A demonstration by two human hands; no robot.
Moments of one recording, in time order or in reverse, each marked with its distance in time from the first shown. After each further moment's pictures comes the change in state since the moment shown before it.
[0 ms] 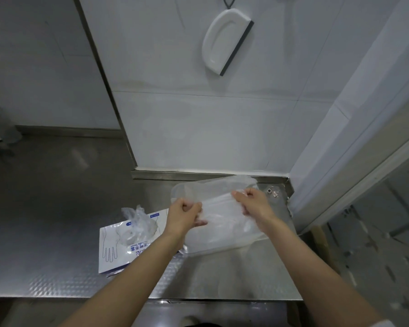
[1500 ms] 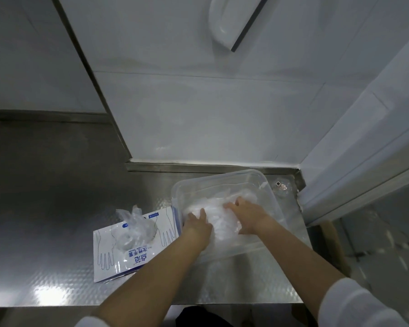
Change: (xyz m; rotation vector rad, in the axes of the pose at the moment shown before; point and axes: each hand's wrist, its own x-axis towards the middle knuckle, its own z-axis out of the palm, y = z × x) left_hand 0.061 -0.054 0.020 2.099 -0.669 0.243; right_hand 0.057 0.063 0.016 -1.502 -0.548 -0.212
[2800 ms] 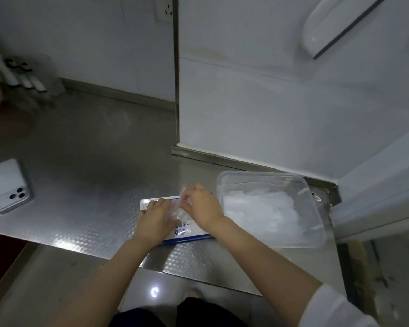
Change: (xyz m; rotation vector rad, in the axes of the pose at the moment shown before) left_hand -0.106 -0.111 0.108 -0.863 0.504 -0.456; right_hand -0.011 -0.213 -0.049 0.455 0.320 -0.250
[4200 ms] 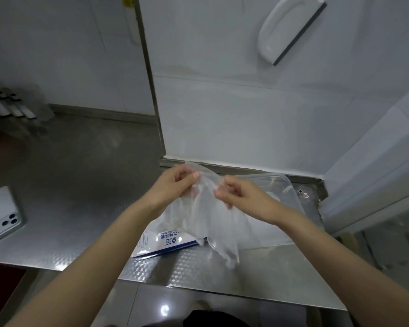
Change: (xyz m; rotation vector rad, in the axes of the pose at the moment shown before) left_hand 0.006 0.099 -0.092 -1.027 -0.142 0.233; right_hand -0.064 0.052 -0.117 0.555 -0.011 -0.162
